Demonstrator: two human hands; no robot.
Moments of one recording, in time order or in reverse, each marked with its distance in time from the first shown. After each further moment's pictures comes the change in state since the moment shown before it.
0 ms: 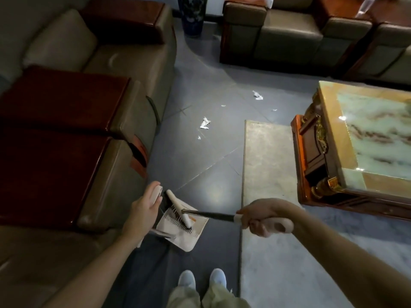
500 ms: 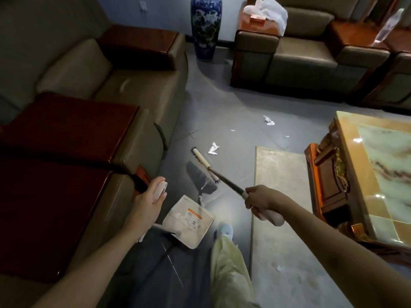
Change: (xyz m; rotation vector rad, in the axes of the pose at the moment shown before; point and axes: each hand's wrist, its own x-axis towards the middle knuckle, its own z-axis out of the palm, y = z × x) left_hand 0.149 0.043 -0.022 -0.052 0.064 0.037; right_hand 0.053 -0.106 -0.123 -0.143 0.422 -0.262
